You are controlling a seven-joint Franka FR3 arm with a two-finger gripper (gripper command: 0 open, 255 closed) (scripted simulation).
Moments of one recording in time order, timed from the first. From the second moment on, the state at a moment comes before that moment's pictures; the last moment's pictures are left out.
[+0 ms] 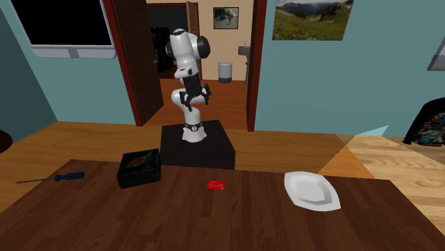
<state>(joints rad) 0.05 -0.79 -0.11 -2.51 0.12 1.85 -0.36</state>
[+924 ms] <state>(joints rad) 0.32 -0.40 -0.45 -2.64 0.32 2.42 -1.09</state>
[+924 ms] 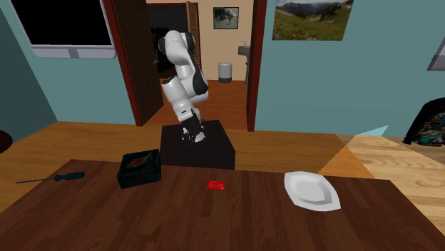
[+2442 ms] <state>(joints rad) 0.50 0.42 -0.51 -2.21 1.27 2.37 -2.21</state>
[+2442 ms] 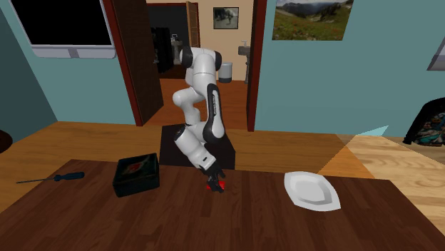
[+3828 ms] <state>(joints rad) 0.52 0.38 -0.53 -2.22 1.22 2.36 -2.17</state>
